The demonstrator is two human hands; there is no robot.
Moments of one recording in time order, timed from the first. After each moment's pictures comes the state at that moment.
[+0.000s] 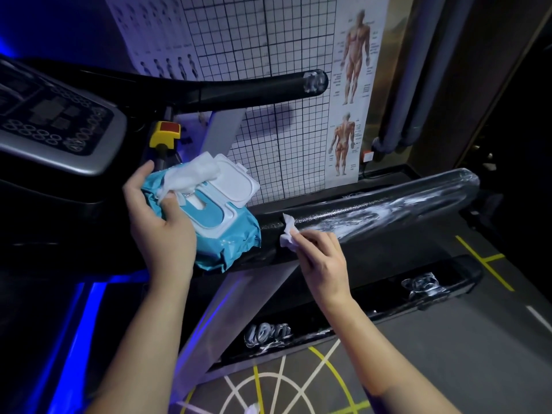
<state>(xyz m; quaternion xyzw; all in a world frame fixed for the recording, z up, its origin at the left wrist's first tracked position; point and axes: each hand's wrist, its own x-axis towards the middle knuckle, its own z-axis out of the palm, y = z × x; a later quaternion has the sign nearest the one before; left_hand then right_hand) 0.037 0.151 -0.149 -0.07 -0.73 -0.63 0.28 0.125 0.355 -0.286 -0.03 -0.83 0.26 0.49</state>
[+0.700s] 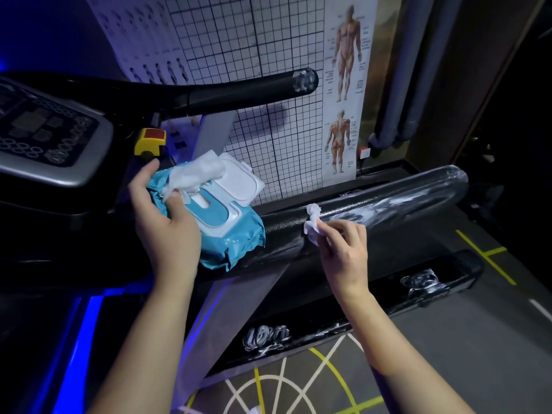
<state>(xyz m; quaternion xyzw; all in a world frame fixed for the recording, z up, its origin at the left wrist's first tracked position) 0.041 0.196 -0.146 -0.09 -0.73 -0.62 0.27 0.134 0.421 -0.287 -0.11 -0.82 0.22 0.52</state>
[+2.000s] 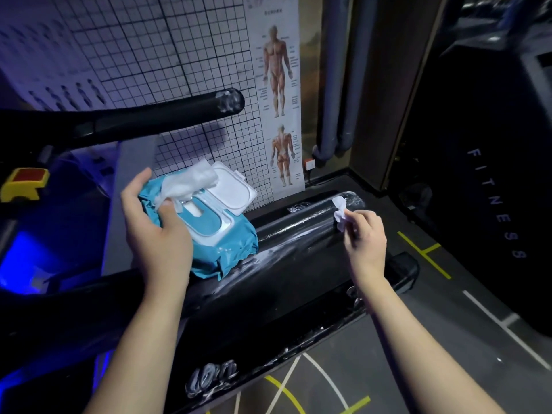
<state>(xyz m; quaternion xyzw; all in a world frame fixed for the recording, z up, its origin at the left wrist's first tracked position) 0.051 0.400 -0.157 -0.15 -0.71 -0.64 0.25 0.187 0.670 -0.286 -0.28 -0.80 0.22 0.47</state>
